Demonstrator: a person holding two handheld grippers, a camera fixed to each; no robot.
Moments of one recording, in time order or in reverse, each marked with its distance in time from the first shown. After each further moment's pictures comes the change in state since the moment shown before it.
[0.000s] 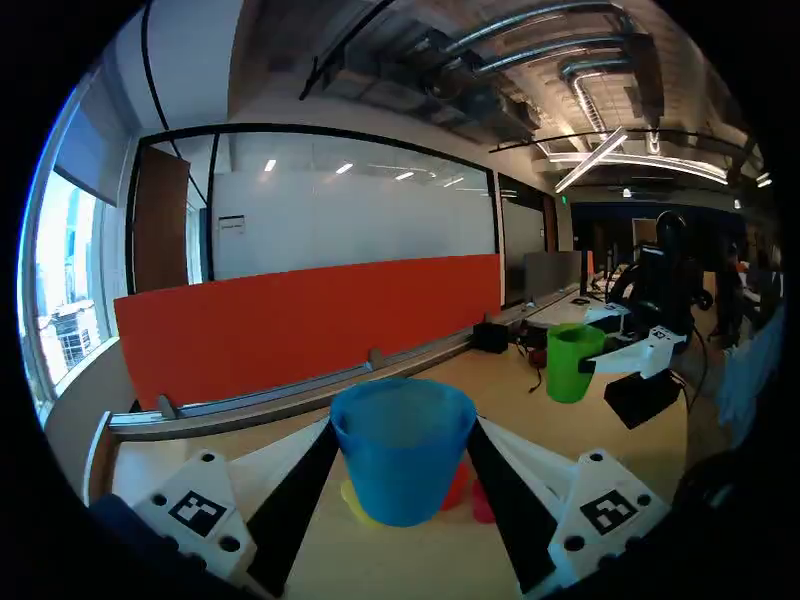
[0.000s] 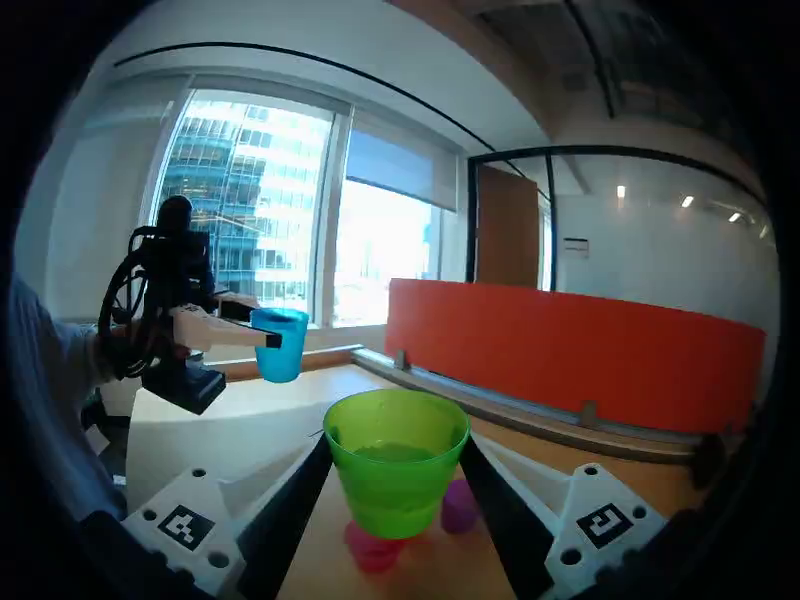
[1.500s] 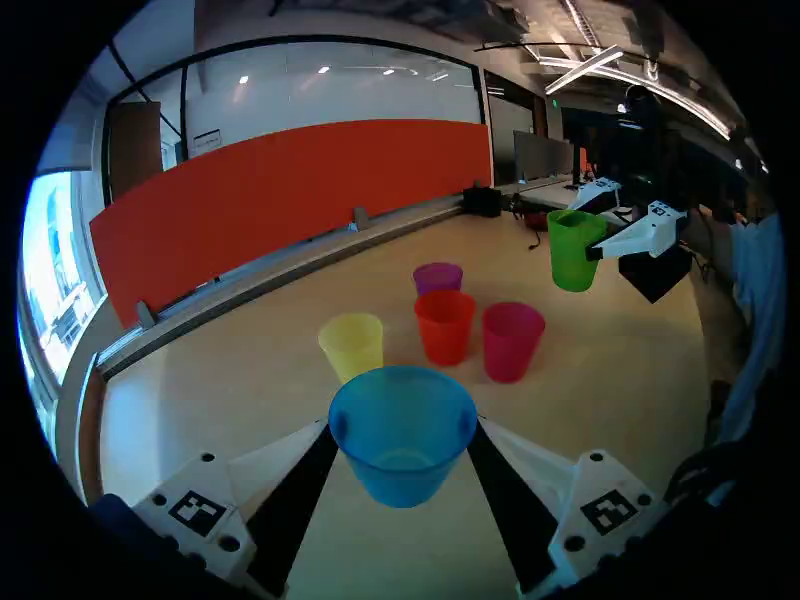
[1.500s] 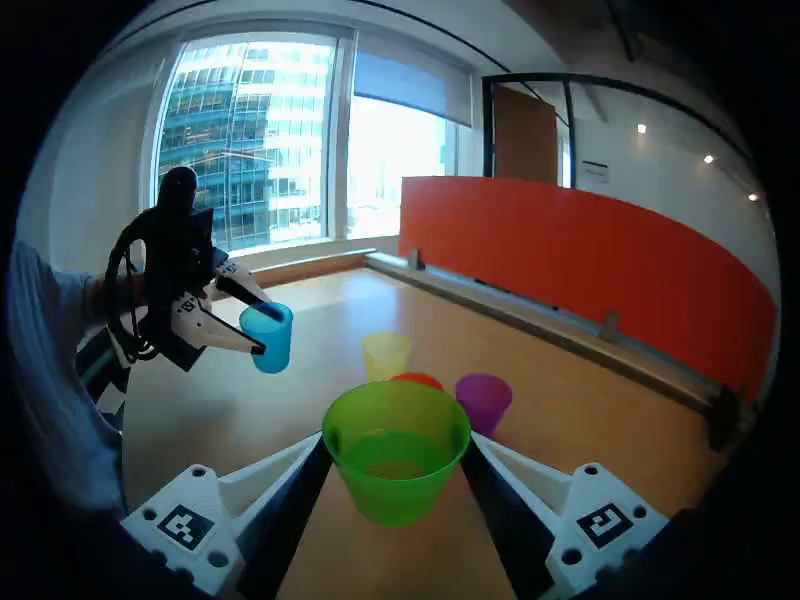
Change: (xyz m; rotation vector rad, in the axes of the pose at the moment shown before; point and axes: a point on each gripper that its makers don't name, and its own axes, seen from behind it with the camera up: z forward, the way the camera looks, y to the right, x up) left arm -0.183 0.004 -0.006 -0.041 -0.379 0.065; right arm -0.127 0.014 -0.009 0.073 -0.313 0.010
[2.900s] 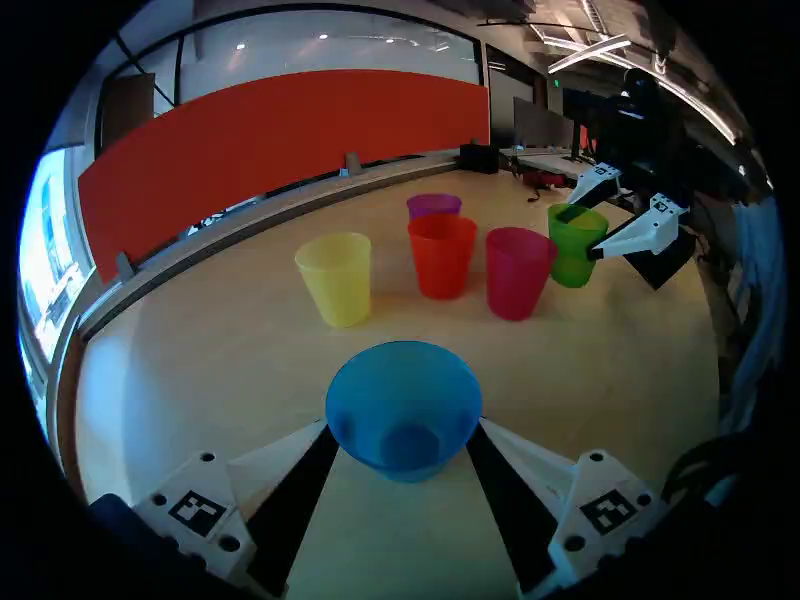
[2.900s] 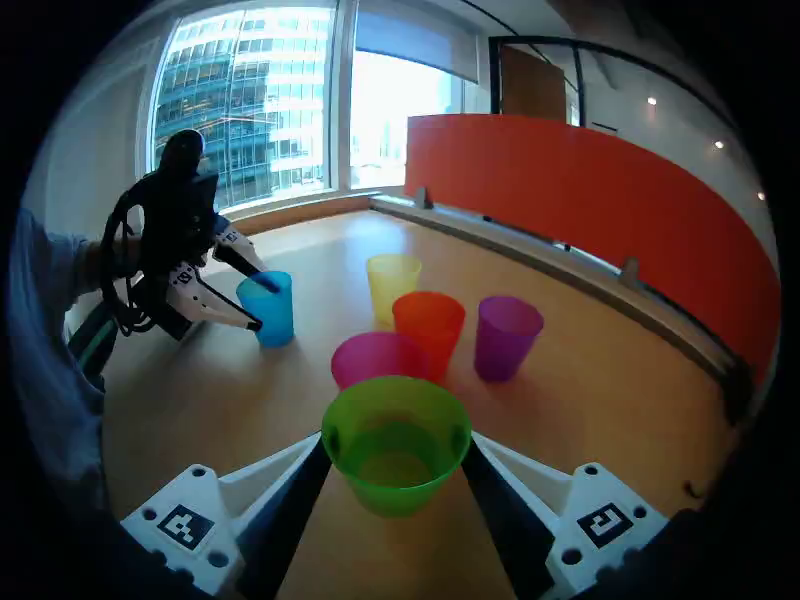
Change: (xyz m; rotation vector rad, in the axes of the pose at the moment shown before) left arm -0.070 0.007 0.031 -0.036 -0.107 -0.027; right arm -0.076 -0.007 0.031 0.012 -0.145 0.008
